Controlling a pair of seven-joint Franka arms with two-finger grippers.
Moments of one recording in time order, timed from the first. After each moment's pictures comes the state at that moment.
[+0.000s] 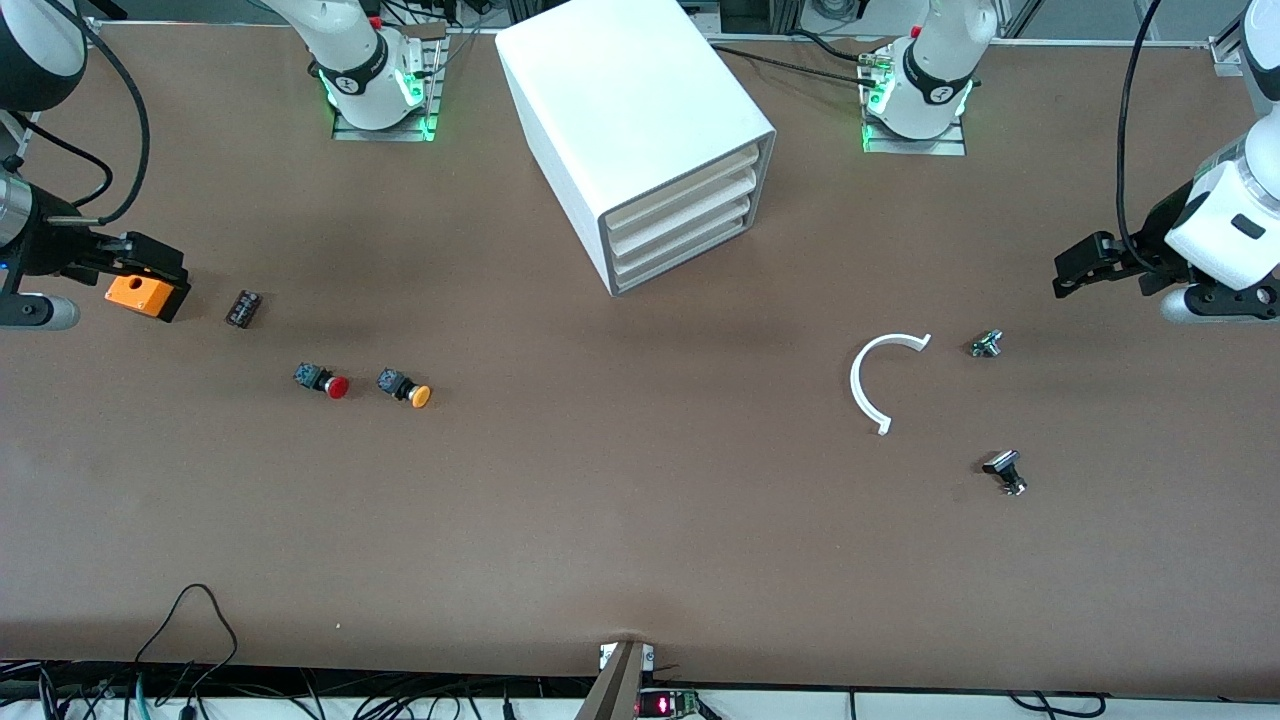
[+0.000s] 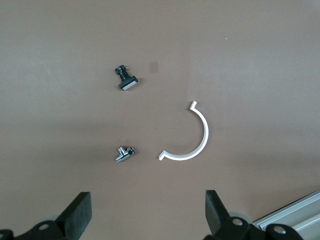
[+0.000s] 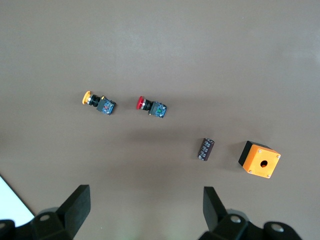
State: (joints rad) left arm 0.08 0.08 -0.13 -1.57 0.00 1.63 -0.10; right arm 0.09 0.17 -0.08 -1.44 -0.04 1.50 0.02
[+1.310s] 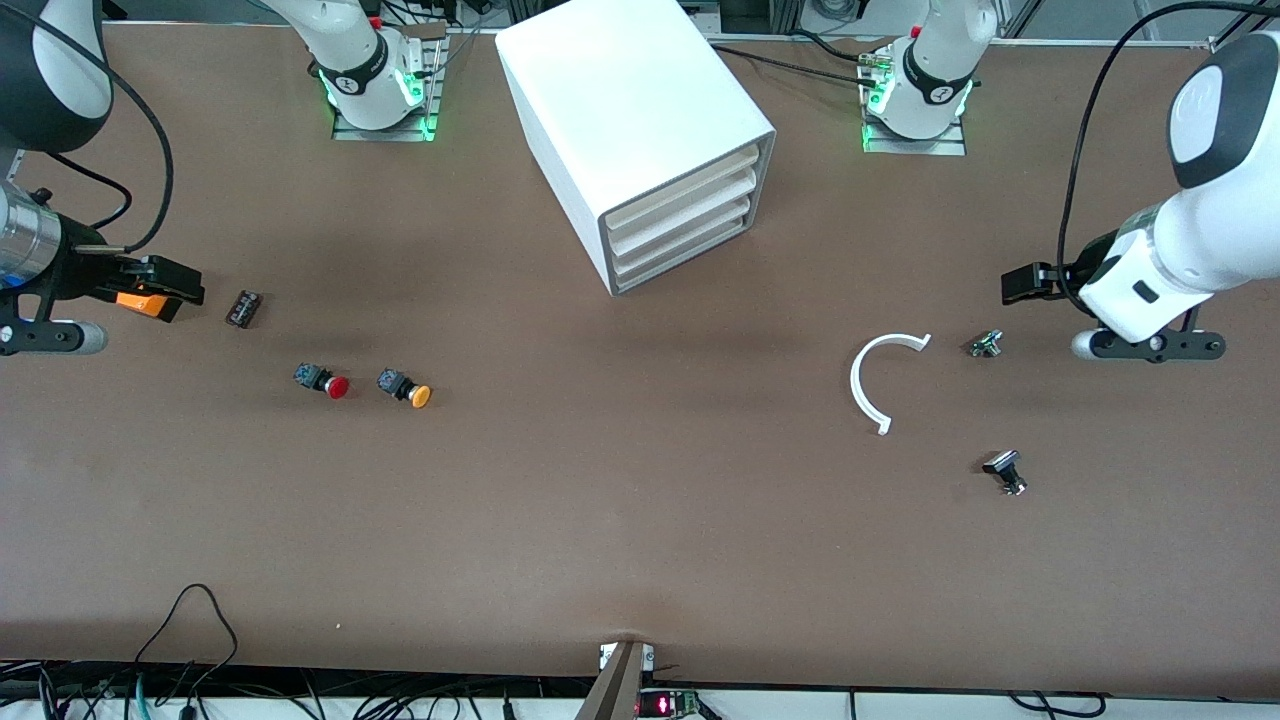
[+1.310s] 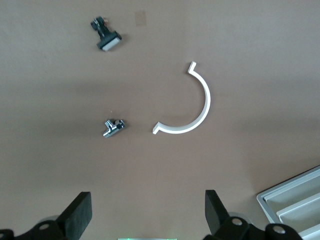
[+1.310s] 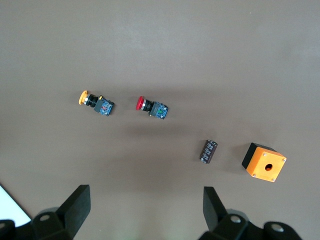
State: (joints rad) left arm 0.08 0.19 -0.16 -1.60 0.00 1.55 -0.08; right arm 0.09 0.22 -0.08 -1.44 -0.04 1.52 0.02
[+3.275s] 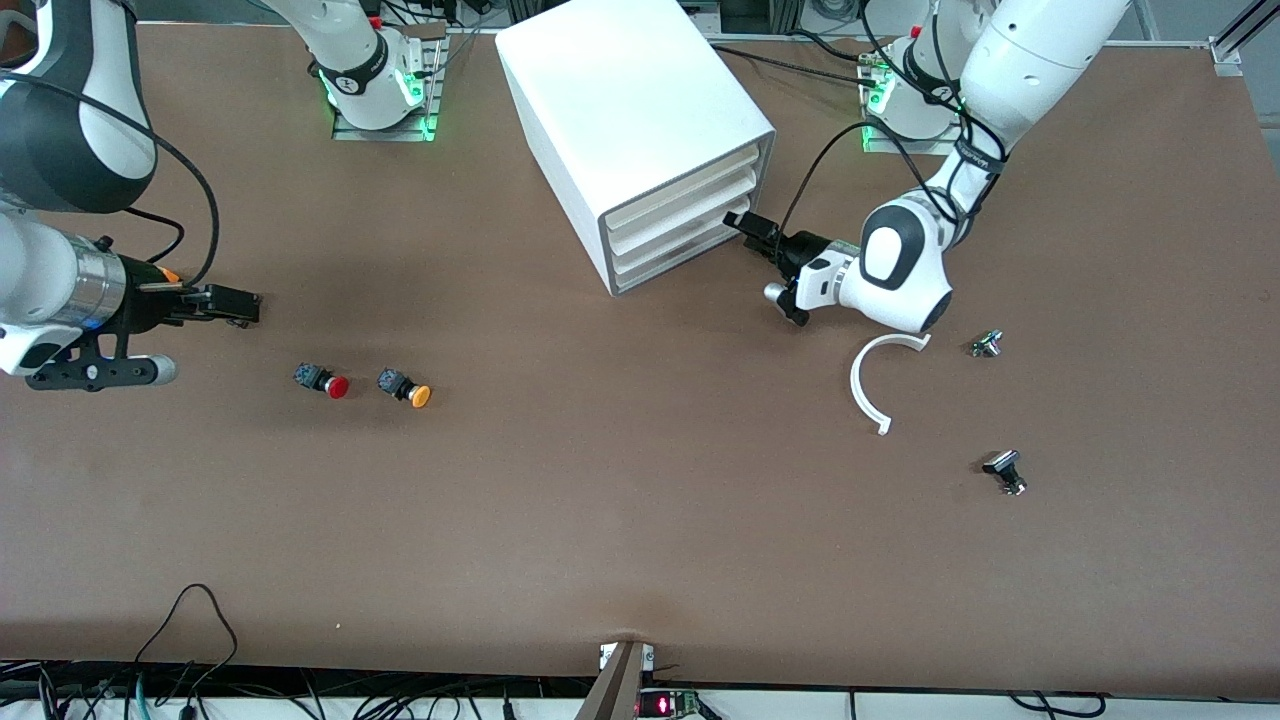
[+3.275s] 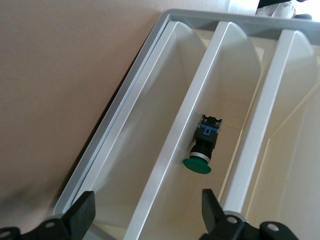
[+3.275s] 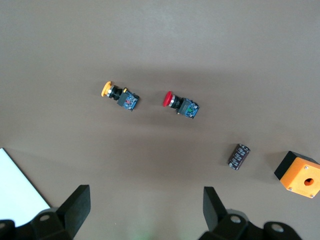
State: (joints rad) left arm -0.11 0.51 -0.28 -2.20 -1.05 1.90 0.77; right arm 0.10 0.30 -0.07 -1.44 0.05 1.53 -0.02
